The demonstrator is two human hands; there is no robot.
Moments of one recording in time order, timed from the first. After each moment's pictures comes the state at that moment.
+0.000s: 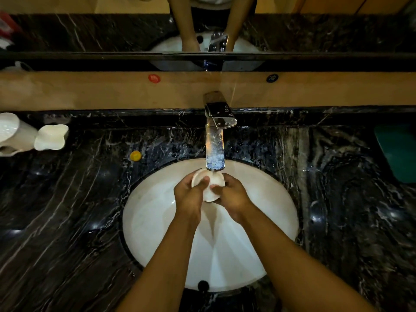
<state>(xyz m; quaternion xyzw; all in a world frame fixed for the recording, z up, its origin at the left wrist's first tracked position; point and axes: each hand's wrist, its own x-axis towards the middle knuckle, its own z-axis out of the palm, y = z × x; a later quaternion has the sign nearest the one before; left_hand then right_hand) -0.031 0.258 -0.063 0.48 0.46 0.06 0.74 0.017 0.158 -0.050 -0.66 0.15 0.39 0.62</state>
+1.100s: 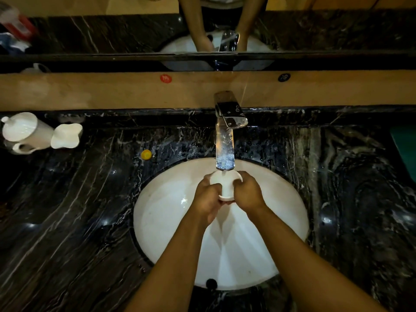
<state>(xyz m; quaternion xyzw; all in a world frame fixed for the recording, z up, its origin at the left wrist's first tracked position) -0.024 0.252 -0.062 0.38 0.42 -0.06 0.82 0.024 0.149 -0.051 -0.82 0.08 0.29 0.49</state>
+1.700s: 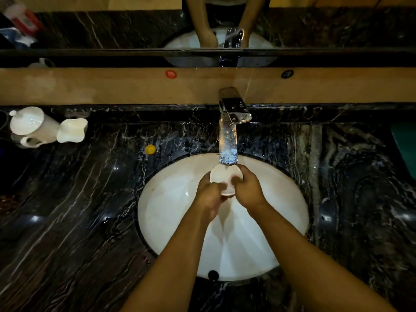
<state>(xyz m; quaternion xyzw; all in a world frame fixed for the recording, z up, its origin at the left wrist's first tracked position) -0.032 0.250 -0.063 0.40 0.44 -0.06 0.80 0.017 0.150 -0.054 -0.79 0.06 0.29 0.54</state>
